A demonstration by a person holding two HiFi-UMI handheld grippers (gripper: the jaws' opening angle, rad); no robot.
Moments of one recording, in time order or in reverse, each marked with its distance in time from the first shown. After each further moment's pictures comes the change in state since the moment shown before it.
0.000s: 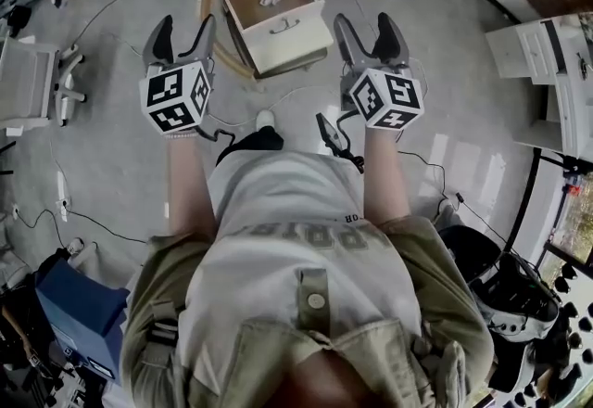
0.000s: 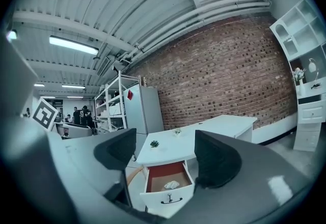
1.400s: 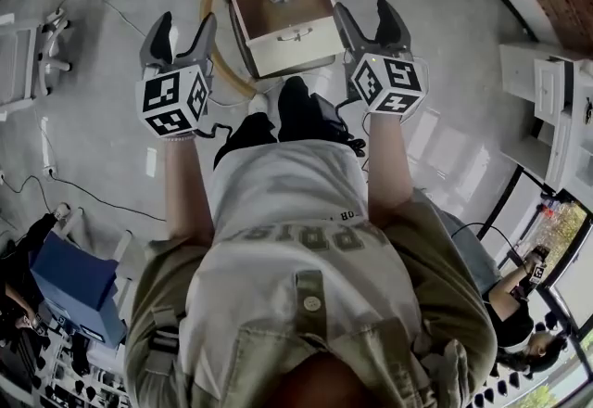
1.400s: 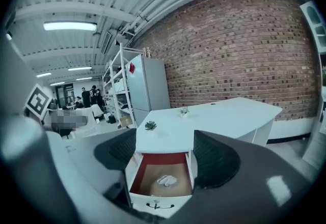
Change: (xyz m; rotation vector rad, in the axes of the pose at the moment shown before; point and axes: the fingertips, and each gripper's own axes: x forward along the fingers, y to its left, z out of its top) left arm 0.129 0.059 -0.053 -0.114 0.180 0.039; right arm 0.191 -0.032 -0.073 -0.064 0.284 0.105
